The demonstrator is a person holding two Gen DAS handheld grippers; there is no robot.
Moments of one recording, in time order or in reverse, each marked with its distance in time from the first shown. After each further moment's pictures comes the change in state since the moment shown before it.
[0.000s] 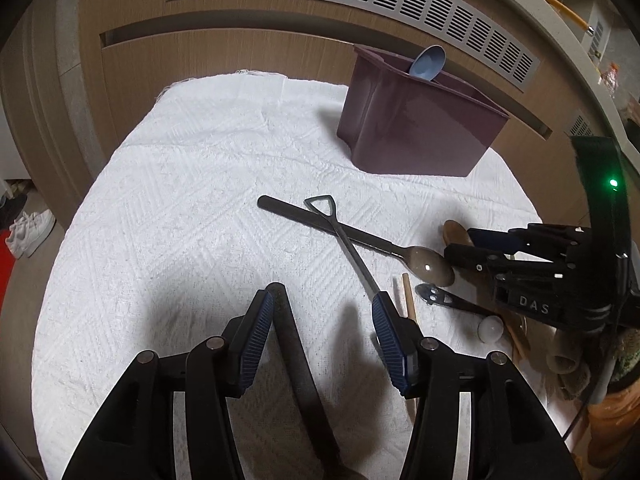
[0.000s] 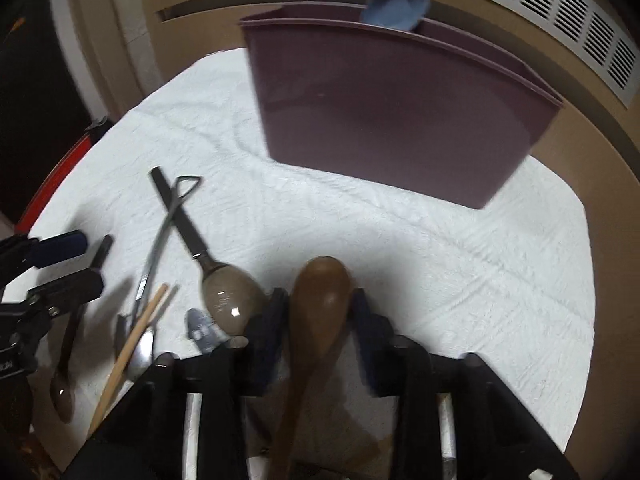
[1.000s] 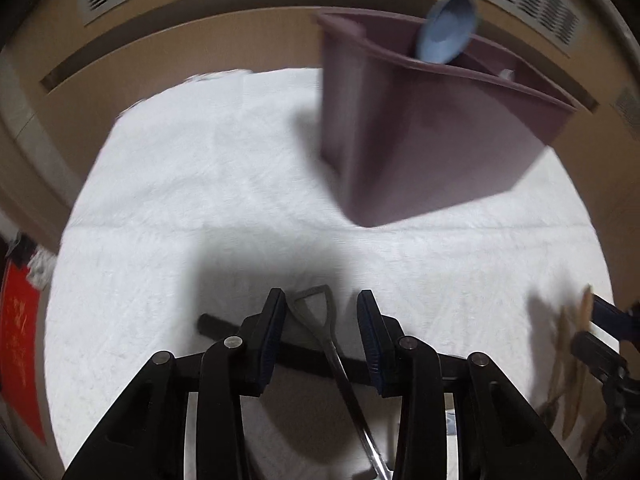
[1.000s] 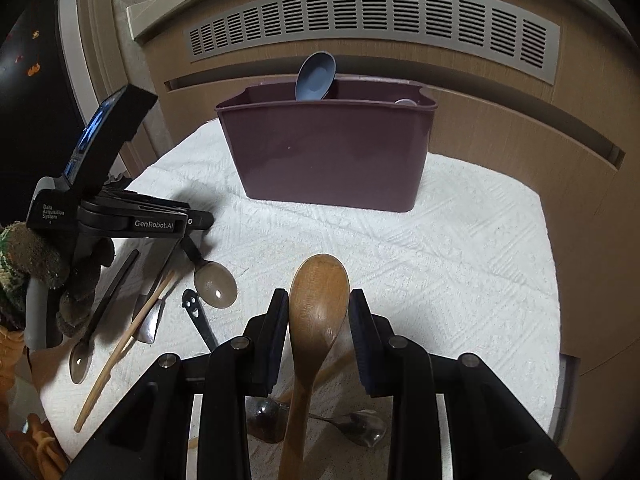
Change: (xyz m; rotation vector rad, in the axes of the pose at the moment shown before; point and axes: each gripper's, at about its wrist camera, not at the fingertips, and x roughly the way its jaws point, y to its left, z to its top) left arm 0.081 -0.040 0.073 0.129 0.140 0.098; right arm -0.056 -0.050 -0.042 0.092 -0.227 0.053
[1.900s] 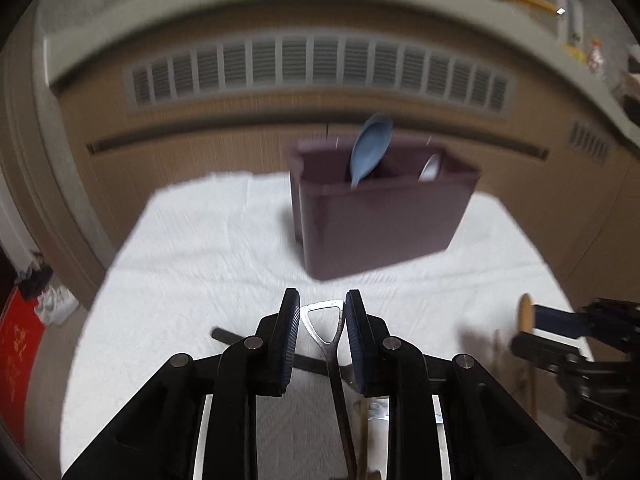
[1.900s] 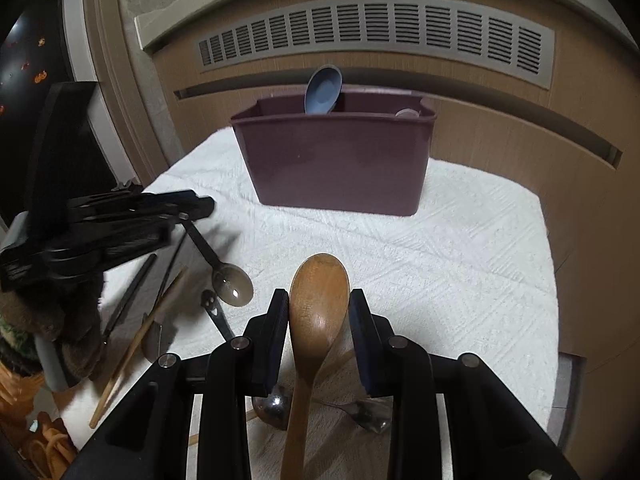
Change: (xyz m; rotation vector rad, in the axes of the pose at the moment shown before) left arm -0.103 -0.032 -0.038 0.007 -0.388 0.046; right arm -0.027 0.001 -0.002 0.008 -0.038 0.024
